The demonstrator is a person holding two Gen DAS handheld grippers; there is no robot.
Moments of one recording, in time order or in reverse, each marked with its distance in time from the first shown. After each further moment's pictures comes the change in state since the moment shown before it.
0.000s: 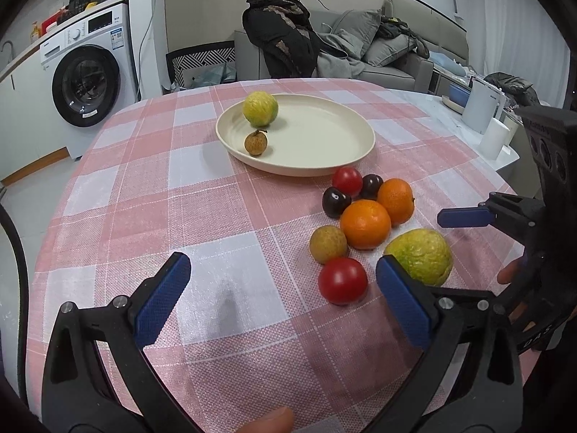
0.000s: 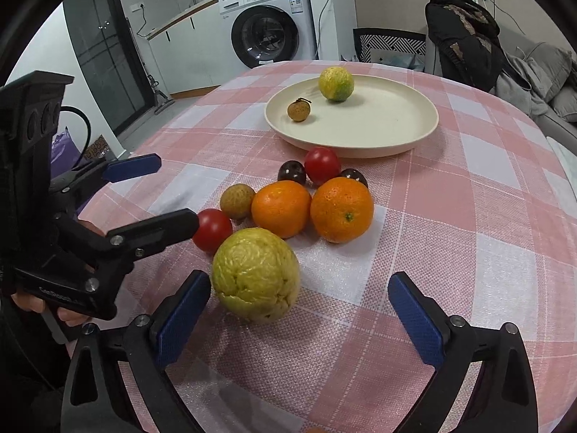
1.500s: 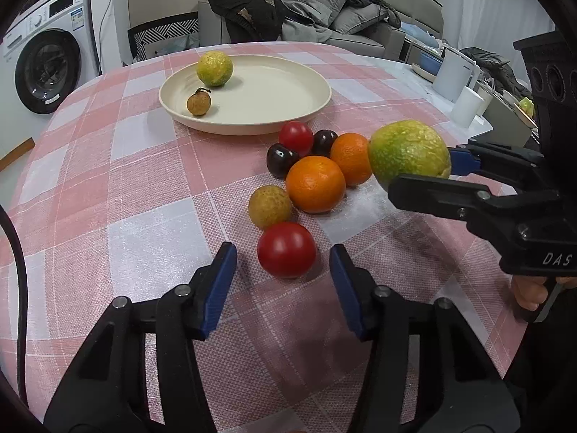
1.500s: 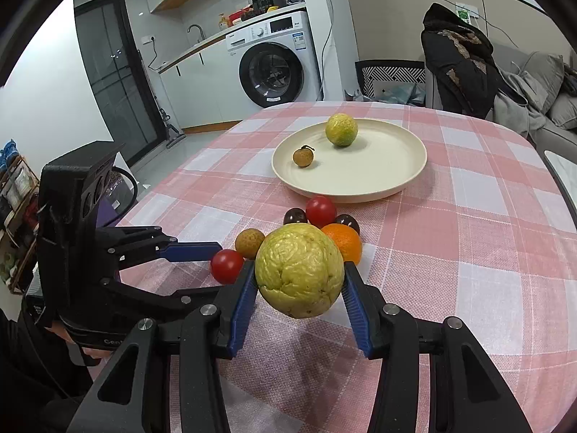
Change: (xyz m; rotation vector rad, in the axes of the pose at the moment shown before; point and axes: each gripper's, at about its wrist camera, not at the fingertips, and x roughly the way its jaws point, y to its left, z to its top) left arm 0.025 -0.021 -0.010 0.044 0.131 -0.135; right arm -0.031 -0.005 0.005 0.017 -0.150 0.042
